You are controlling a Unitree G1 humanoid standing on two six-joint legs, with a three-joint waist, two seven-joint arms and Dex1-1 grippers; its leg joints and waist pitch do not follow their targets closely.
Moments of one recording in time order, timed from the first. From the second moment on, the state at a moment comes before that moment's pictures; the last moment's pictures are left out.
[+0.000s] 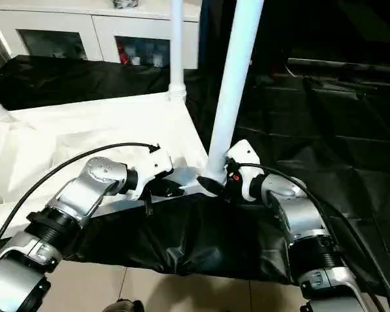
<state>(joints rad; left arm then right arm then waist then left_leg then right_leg) -0.67 0.28 -0.39 0.51 0.07 0.29 -1.04 -0.46 -0.37 0.12 0.43 0.12 0.24 0.83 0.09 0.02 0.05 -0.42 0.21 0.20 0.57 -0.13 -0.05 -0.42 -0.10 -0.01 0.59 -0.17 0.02</state>
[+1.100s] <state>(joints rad) -0.77 0.05 -0.25 0.79 0.08 0.31 -0.62 -0.68 -0.05 -0.04 0.84 0.06 0.09 0.17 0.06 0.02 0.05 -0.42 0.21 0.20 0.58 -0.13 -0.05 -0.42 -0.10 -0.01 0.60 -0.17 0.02</state>
